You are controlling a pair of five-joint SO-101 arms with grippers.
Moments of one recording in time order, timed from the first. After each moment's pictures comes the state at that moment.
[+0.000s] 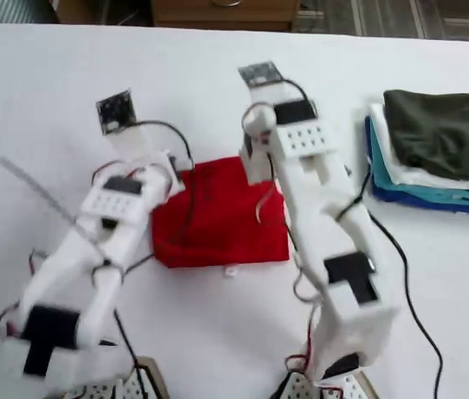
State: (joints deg) left arm 3.0 -6.5 38.5 29.2 33.2; right arm -18.5 13.0 -5.8 81.1 4.8
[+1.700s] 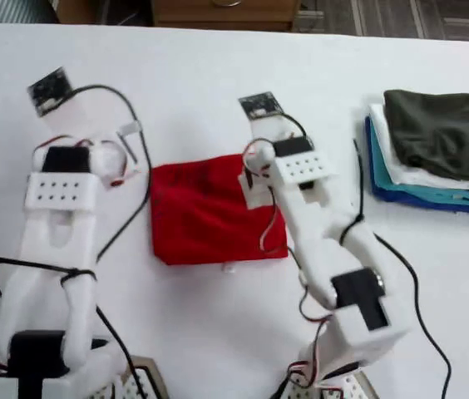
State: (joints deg) left arm -7.9 -16.8 23.9 63.8 35.5; right arm -19.7 9.2 10.8 67.9 3.2
